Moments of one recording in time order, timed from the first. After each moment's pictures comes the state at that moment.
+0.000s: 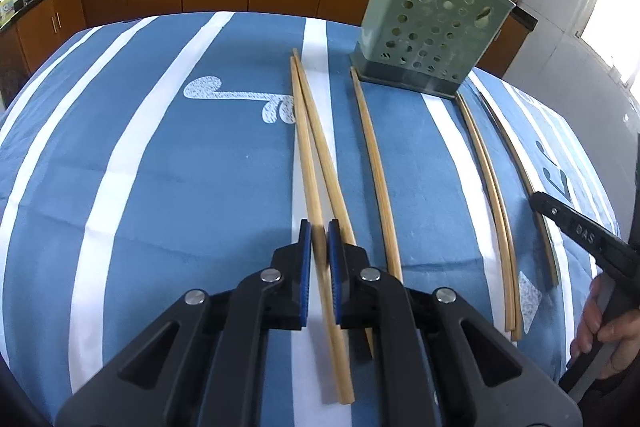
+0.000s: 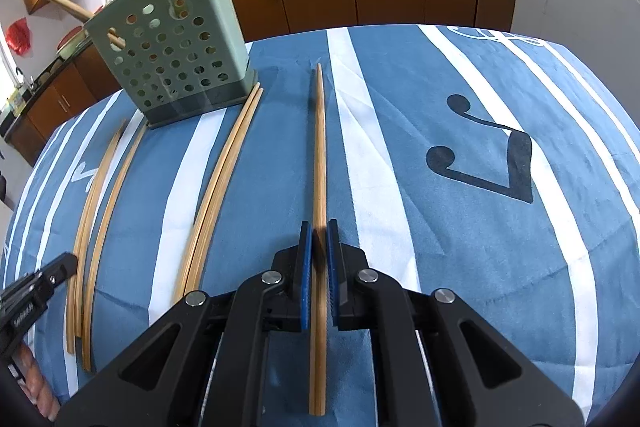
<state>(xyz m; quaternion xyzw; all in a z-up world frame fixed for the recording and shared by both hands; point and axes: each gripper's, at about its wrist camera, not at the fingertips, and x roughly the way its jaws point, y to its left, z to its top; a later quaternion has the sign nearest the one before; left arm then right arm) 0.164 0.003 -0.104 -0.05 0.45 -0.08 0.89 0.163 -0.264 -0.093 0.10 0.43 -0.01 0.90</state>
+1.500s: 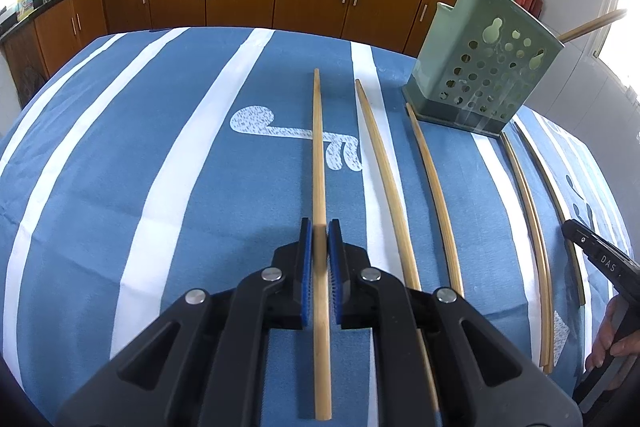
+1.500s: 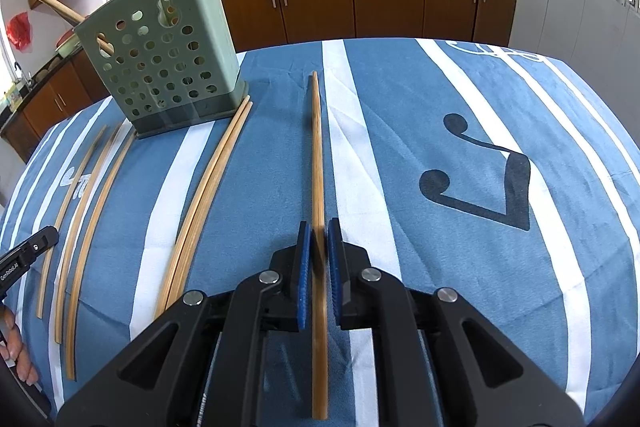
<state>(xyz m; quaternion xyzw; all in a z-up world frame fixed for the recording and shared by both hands) 0.193 0.038 -0.106 -0.06 0.43 -0.04 0.90 0.174 -0.272 -0.096 0.08 0.41 -0.01 0.91</state>
